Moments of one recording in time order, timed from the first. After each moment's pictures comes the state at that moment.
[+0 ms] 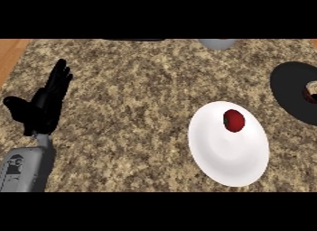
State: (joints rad) left arm -0.28 0.16 0.10 -1.45 -0.01 0.04 0.08; right arm -0.68 -0.61 -0.77 -0.27 0.43 -0.42 -0.41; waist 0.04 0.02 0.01
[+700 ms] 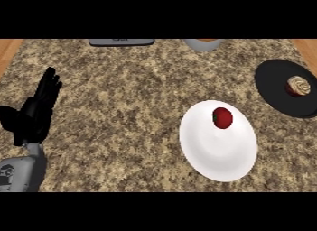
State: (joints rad) left arm -0.21 0.18 0.13 -1.48 -0.02 0.05 0.08; right arm -0.41 -0.53 -0.83 -0.52 0.19 -0.03 -0.61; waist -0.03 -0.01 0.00
